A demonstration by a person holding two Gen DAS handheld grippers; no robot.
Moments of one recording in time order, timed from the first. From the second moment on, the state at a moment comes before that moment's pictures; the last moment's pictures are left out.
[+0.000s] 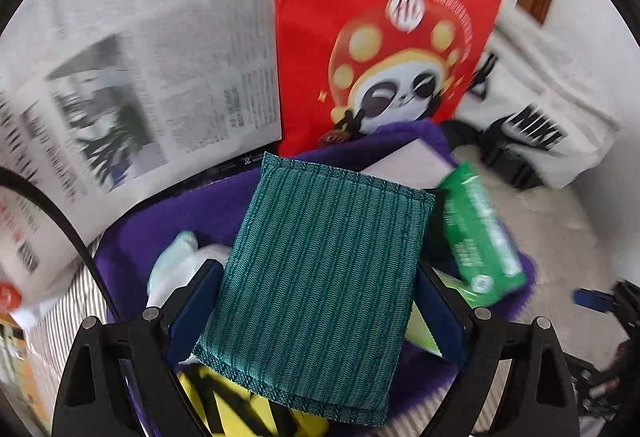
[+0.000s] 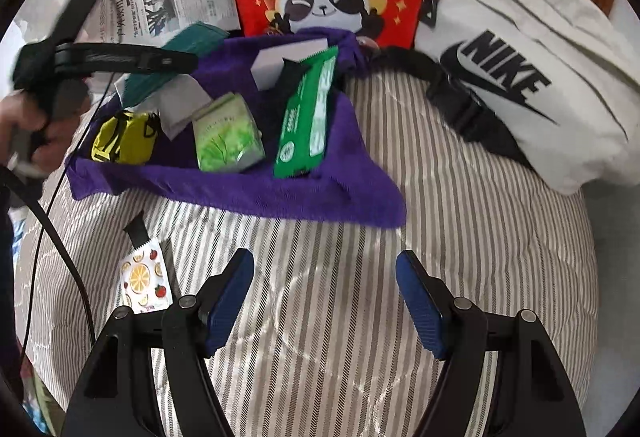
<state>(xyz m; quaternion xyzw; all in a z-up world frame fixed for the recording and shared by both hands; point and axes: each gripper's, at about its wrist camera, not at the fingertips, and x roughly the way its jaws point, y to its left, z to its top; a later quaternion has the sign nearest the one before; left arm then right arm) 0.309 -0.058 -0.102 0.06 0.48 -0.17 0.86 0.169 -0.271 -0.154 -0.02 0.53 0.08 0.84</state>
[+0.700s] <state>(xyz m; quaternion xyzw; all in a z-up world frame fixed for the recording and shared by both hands) 0.351 -0.100 -0.168 0.19 0.54 -0.12 0.81 0.165 -0.273 -0.161 -0.01 0.54 0.11 0.83</state>
